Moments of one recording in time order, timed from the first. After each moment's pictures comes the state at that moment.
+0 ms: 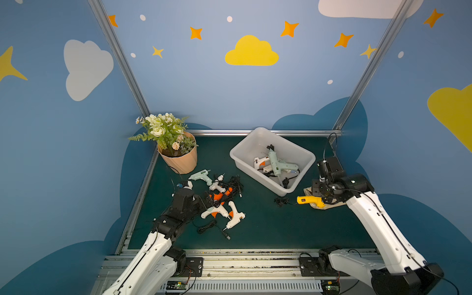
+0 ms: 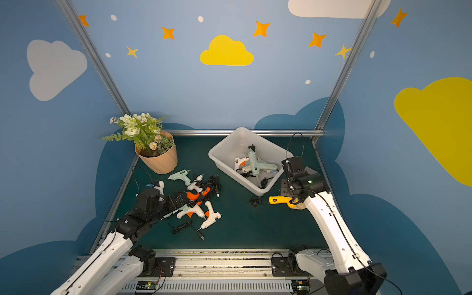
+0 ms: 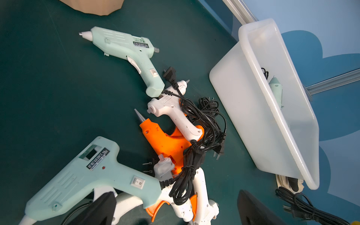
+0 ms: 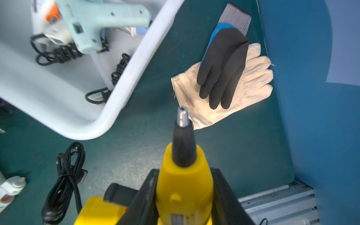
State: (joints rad) left arm -0.34 0.72 0.50 -0.45 0.04 -0.77; right arm 0.34 1.06 1.22 -1.20 0.30 0.35
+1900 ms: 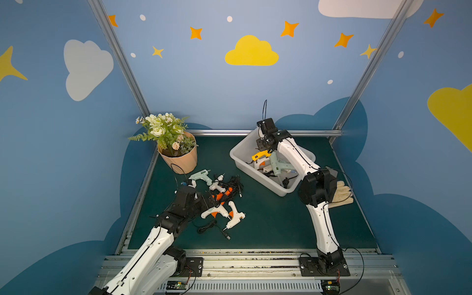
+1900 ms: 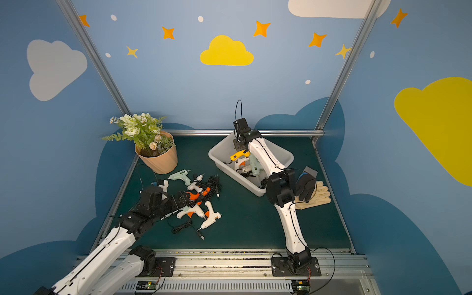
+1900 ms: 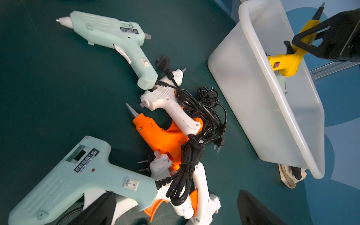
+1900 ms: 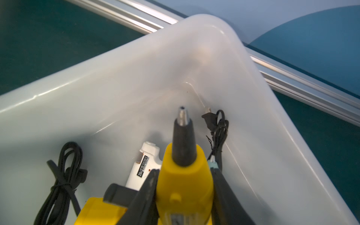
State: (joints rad) left arm -0.34 0.79 0.51 -0.43 0.09 -0.72; right arm 0.50 2.39 2.38 -0.88 0.22 -0.04
